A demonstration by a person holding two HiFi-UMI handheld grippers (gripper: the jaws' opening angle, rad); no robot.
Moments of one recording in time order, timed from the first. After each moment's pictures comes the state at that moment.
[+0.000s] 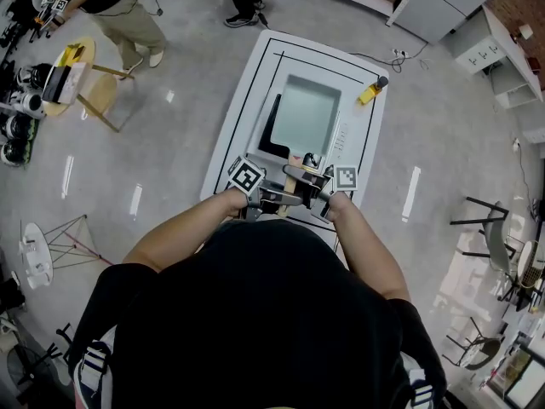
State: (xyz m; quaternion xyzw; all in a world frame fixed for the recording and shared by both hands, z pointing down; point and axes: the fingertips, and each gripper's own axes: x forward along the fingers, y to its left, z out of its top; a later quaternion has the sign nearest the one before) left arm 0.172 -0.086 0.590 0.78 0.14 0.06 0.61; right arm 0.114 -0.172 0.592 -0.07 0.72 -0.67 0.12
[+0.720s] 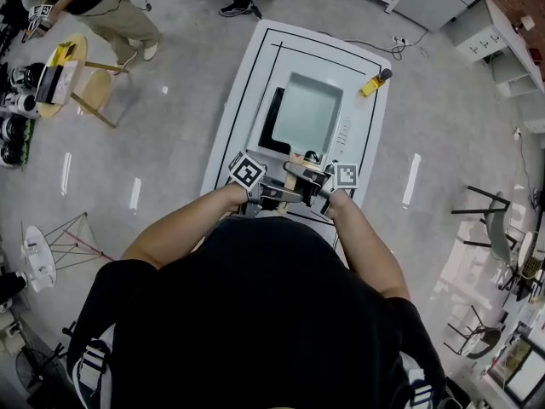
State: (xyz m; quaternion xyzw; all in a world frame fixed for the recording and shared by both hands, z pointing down) left arm 0.167 -0.086 0.604 0.76 0.16 0.08 0.63; right arm 0.113 -0.175 0.613 -0.09 0.70 -0.70 0.14
